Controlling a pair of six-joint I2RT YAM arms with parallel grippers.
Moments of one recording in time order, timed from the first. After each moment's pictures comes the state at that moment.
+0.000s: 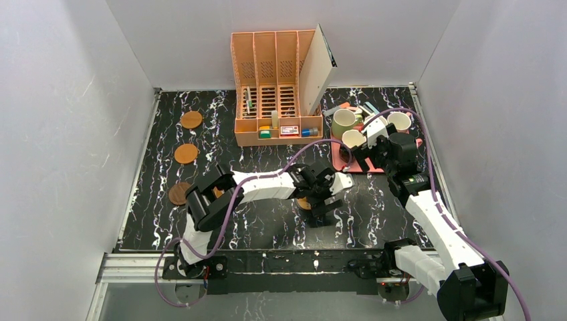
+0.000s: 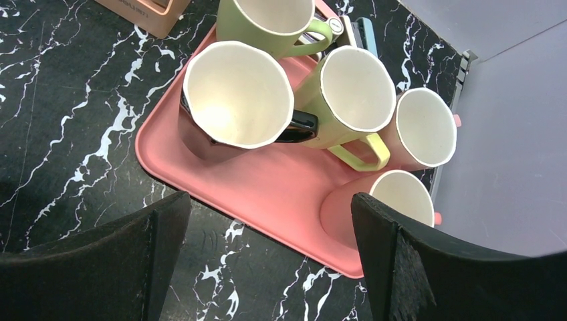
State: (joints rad) left arm -1.06 1.96 1.29 -0.29 0.06 0.27; right arm 0.24 0.95 0.70 -0.19 -0.02 -0.45
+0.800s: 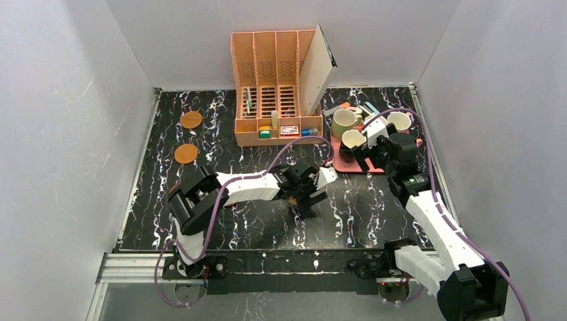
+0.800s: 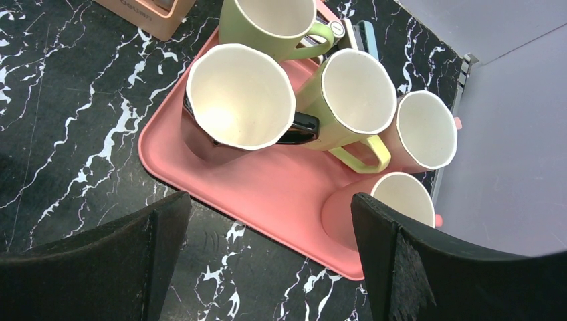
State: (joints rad) left arm -1.00 1.85 1.13 -0.21 -0.08 0.27; right arm 0.24 0.94 0.70 -0.19 -0.03 -0.45
